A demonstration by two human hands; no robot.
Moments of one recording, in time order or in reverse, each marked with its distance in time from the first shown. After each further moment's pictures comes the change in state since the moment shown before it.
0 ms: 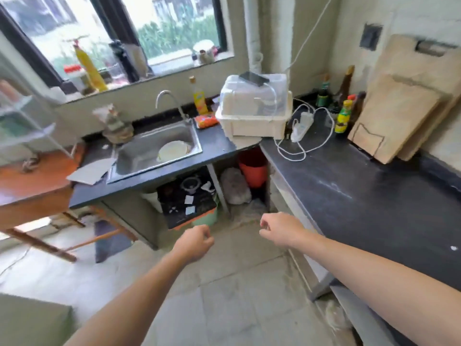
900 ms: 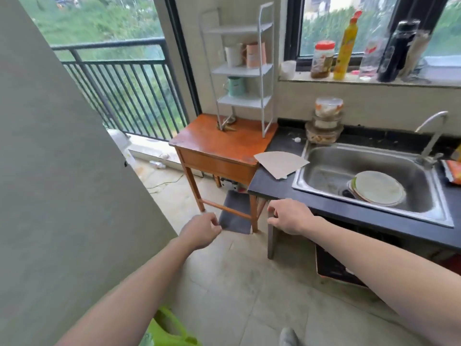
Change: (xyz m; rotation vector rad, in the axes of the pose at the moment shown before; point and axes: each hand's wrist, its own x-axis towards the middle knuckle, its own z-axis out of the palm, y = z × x) left_hand -0.027 -0.520 -0.238 -0.275 0.308 -0.589; right_hand 0.309 -0.593 0.114 -0.283 -0.126 -0.720
